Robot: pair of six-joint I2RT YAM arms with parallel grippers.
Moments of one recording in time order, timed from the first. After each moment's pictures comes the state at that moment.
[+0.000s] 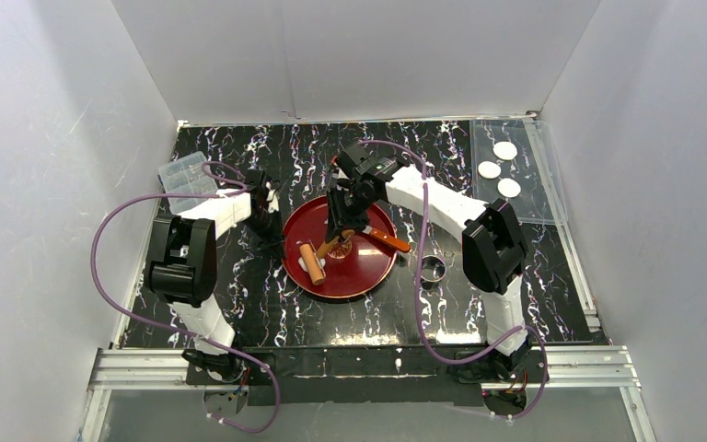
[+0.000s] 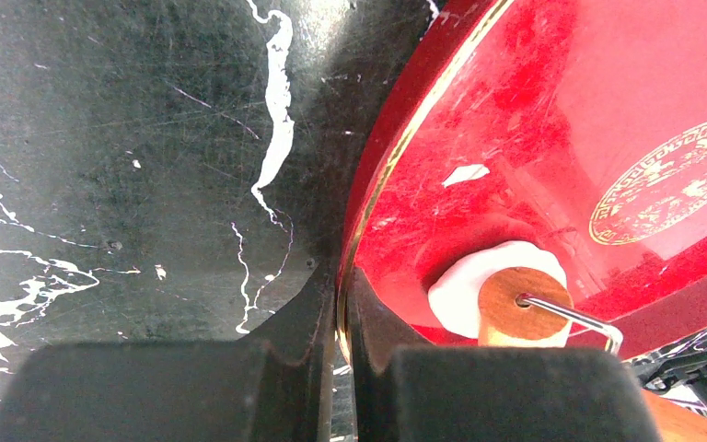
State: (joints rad) left arm -0.17 1.76 1.08 -0.78 0.20 -0.33; right arm 0.79 2.02 1.76 -0.87 -0.39 0.57
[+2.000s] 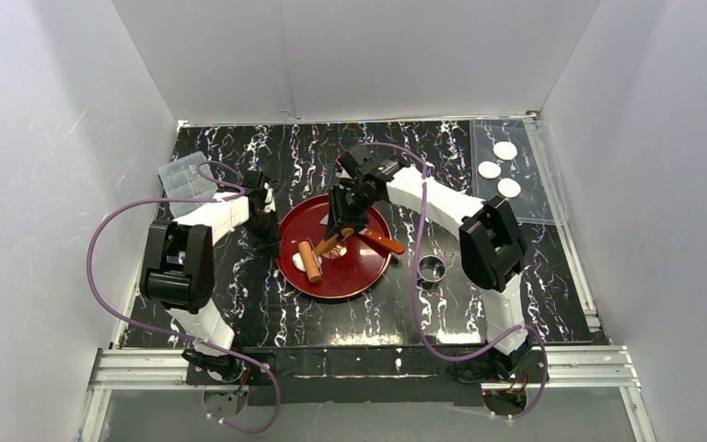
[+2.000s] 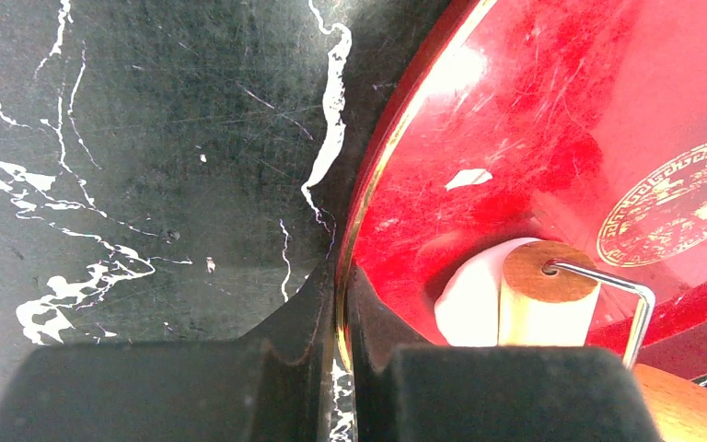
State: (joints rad) left arm -0.17 1.71 1.04 -0.74 0.12 -0.32; right arm 0.77 2.05 1.74 -0.80 -0.42 0.63
